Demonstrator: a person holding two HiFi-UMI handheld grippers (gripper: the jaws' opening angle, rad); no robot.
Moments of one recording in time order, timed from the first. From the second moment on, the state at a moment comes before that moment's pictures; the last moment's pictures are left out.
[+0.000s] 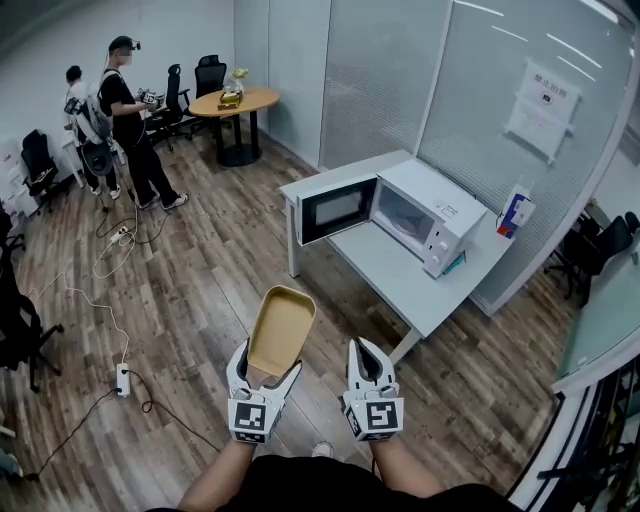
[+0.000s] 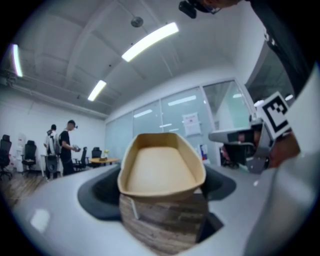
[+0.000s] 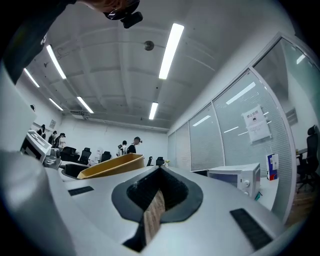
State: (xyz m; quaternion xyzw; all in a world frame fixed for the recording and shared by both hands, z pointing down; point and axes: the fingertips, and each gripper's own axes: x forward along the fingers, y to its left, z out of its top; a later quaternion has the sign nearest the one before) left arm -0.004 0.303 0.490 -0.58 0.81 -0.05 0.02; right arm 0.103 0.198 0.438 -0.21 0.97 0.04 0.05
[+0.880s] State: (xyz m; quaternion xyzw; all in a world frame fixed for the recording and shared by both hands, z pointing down) left arm -0.130 0.203 0.505 -0.64 0.77 -0.04 0.01; right arm -0.017 0.108 0.452 -0.27 0.96 0.04 0.03
